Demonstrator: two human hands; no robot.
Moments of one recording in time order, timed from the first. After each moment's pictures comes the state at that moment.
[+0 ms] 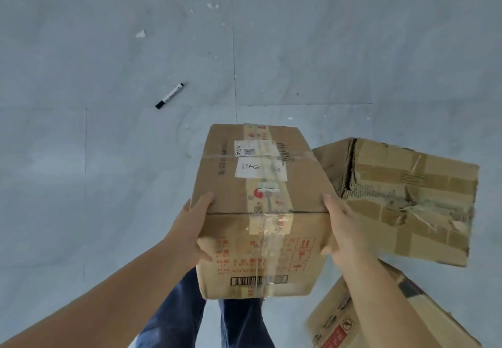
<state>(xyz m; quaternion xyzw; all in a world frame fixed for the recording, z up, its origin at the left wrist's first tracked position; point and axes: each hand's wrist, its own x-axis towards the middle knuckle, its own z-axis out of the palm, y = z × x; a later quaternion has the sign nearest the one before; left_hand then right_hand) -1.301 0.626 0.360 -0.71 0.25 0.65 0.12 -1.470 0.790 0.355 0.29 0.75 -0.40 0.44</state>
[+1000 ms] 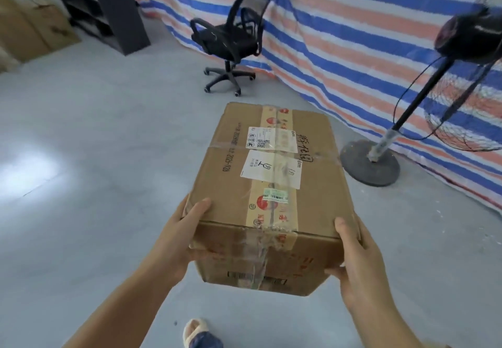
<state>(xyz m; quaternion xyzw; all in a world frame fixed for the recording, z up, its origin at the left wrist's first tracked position) -0.925 0.618 0.767 -0.64 0.24 0.61 -0.41 -1.158 0.647 0.754 -0.19 0.67 -0.52 0.49</state>
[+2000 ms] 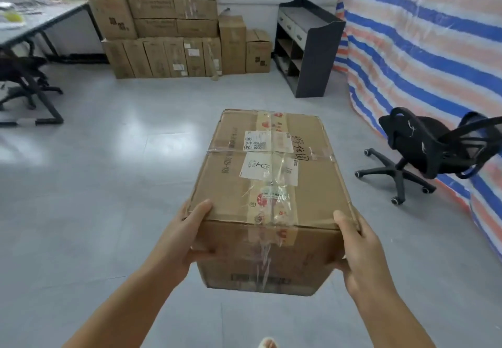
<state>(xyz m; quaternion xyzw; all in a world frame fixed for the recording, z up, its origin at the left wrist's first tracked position) -0.536 0.300 0.782 -0.66 0.03 0.39 -0.64 -0.723 0.151 0.770 -0.48 0.51 -0.34 0.63</state>
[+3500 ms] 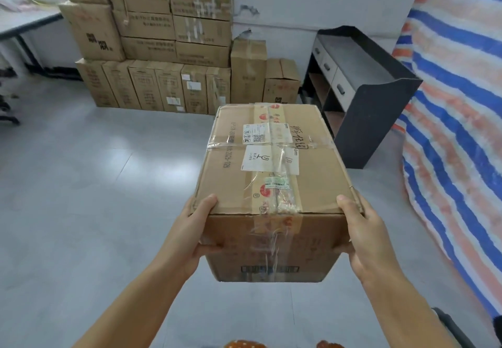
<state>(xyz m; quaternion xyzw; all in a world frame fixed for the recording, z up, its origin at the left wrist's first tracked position) 0.065 -0.474 0.775 -0.63 -0.01 0.34 -0.69 -0.086 -0.658 0.783 -0.58 0.44 -0.30 0.62</state>
